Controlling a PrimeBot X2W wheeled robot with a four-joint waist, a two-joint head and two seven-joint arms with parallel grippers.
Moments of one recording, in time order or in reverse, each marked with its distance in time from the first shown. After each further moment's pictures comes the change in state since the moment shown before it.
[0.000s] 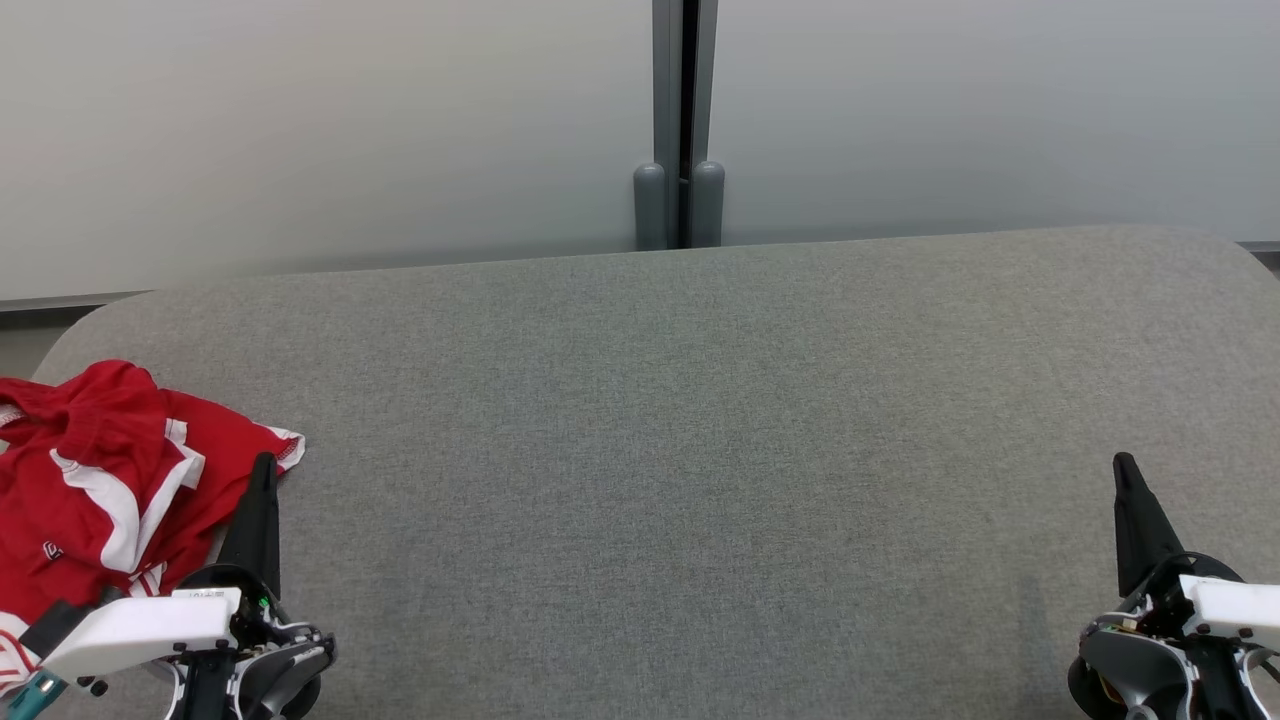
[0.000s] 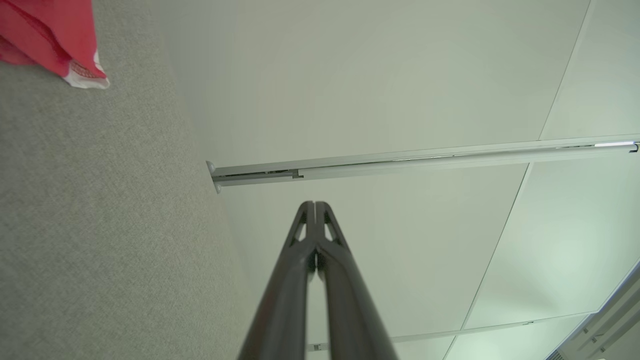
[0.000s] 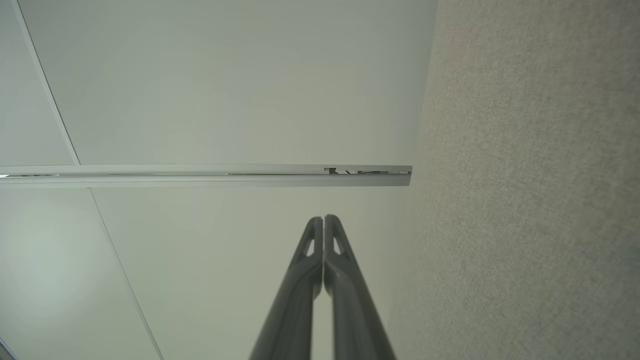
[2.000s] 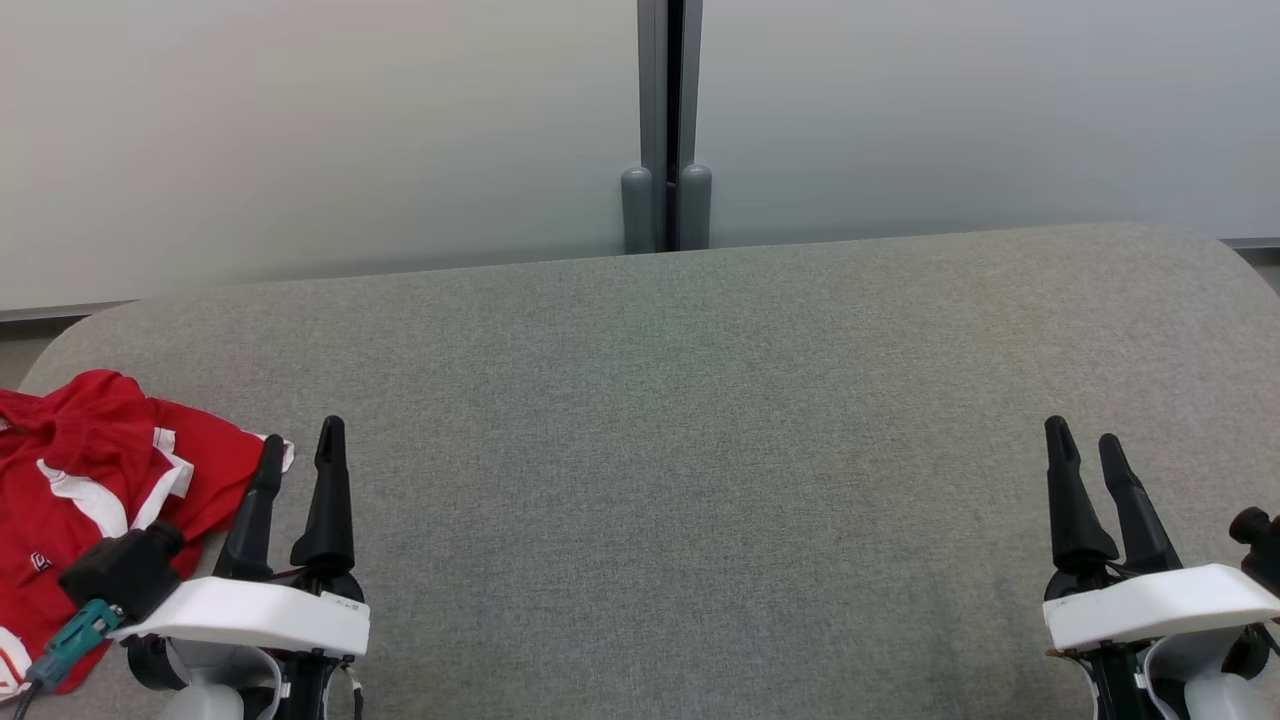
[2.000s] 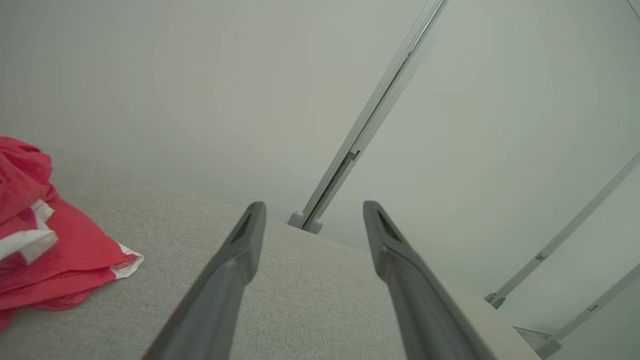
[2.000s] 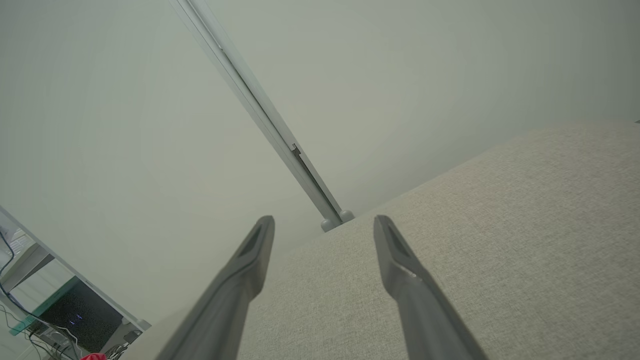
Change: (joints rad) left arm 0.010 0.024 -0.106 -0.064 0.952 0.005 -0.233; right arm 0.023 -0.058 0.153 -0.080 -0.926 0.000 -0.189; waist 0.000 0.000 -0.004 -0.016
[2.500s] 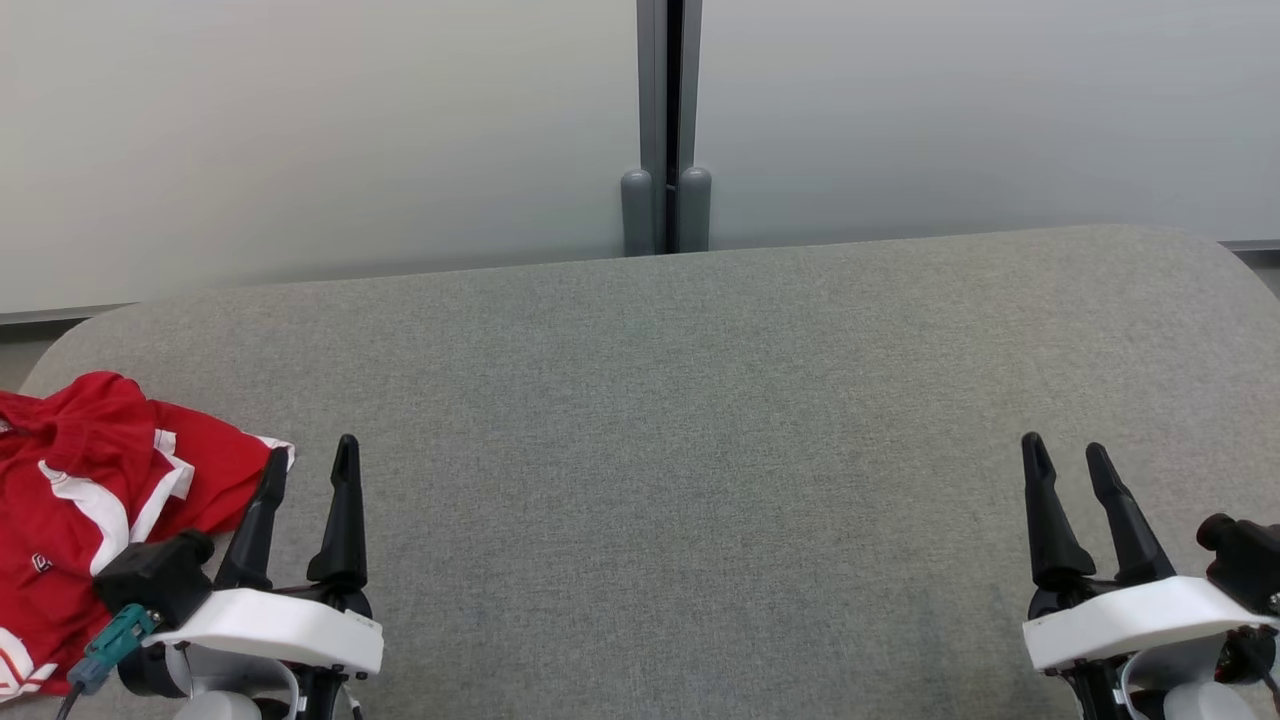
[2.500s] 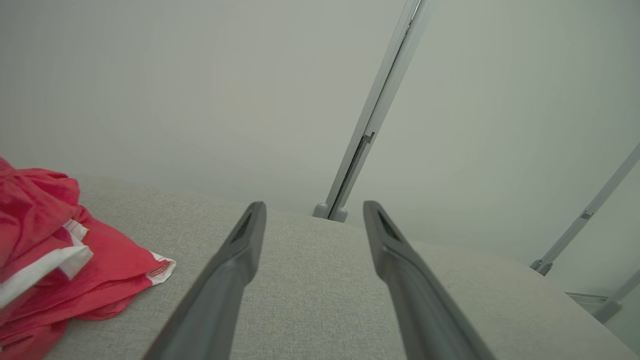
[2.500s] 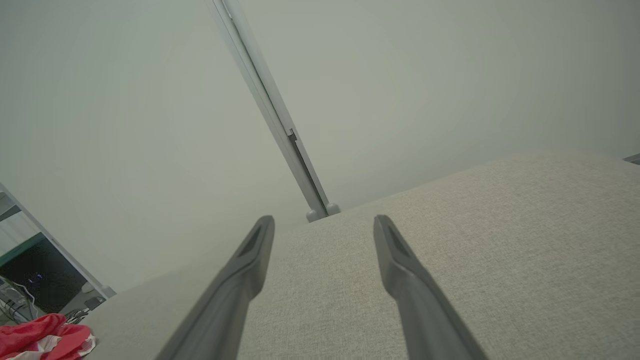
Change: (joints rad) left arm 0.003 0.002 -0.004 0.046 0.179 0.005 -0.041; right arm 0.010 -0.004 0.020 0.014 -0.156 0.000 -0.018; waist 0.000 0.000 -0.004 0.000
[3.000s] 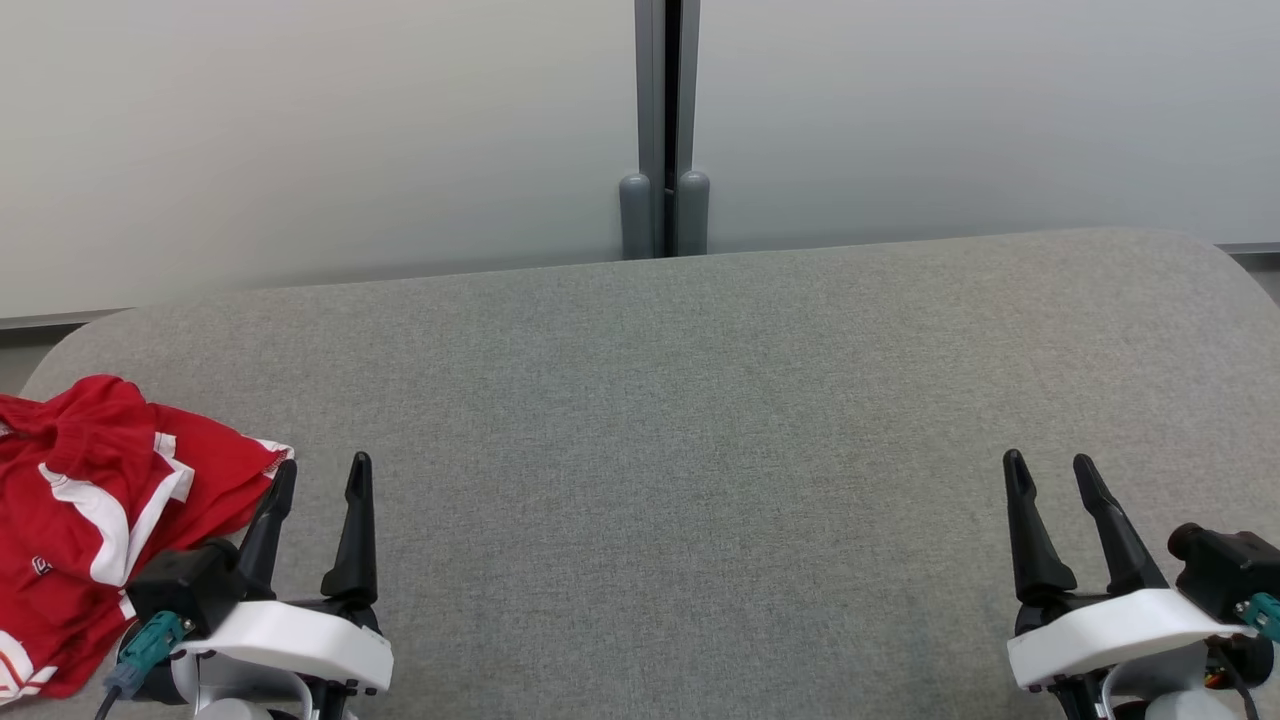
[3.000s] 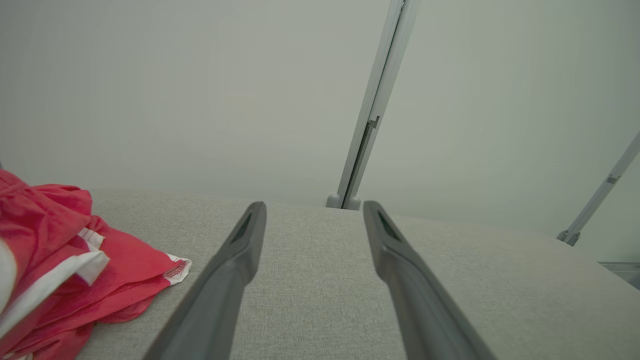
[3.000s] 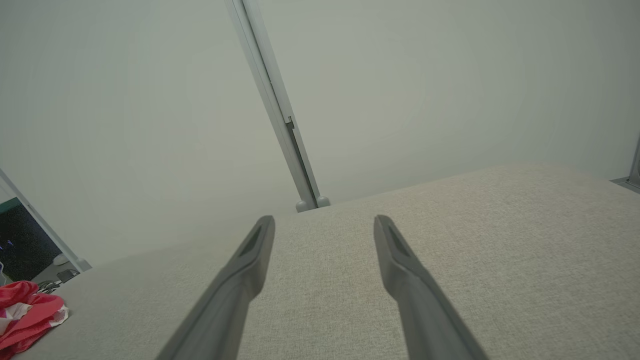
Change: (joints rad) left arm 0.001 -0.001 -0.004 0.041 0.117 0.003 -0.033; right arm 0.010 0.006 0.009 0.015 -0.119 0.000 -0.012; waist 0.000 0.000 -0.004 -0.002
